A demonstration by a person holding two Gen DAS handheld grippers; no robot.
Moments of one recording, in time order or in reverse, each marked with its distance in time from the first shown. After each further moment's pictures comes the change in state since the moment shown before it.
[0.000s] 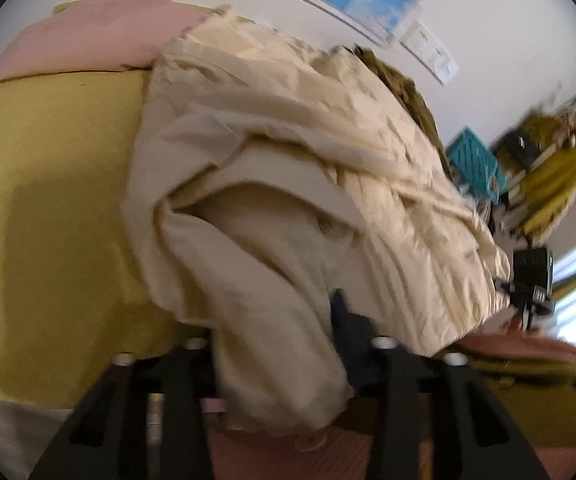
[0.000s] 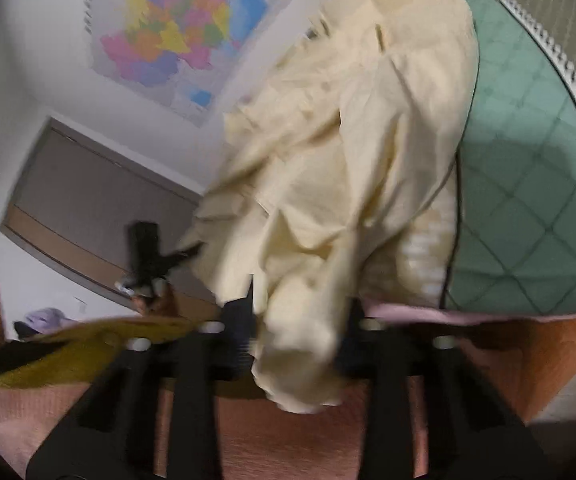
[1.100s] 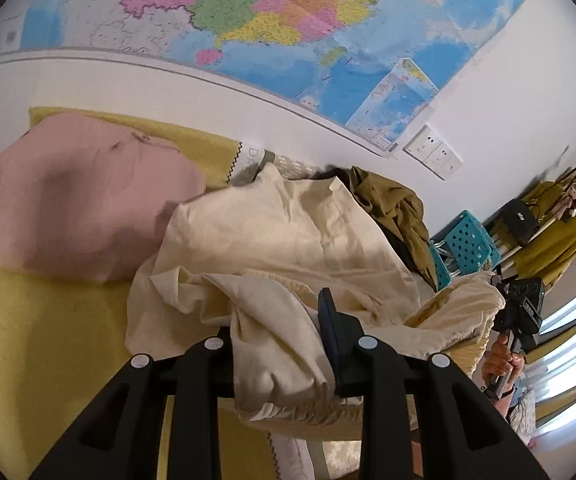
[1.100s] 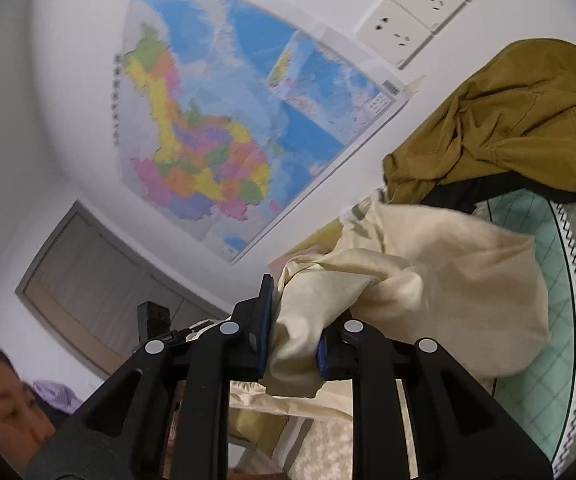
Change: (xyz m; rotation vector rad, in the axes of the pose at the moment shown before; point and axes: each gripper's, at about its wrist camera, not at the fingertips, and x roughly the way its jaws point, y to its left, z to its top) left arm -0.037 -0.041 0.214 -0.011 -0.105 0.020; right arm -0.027 0.034 0.216 -0.014 -0.346 0.059
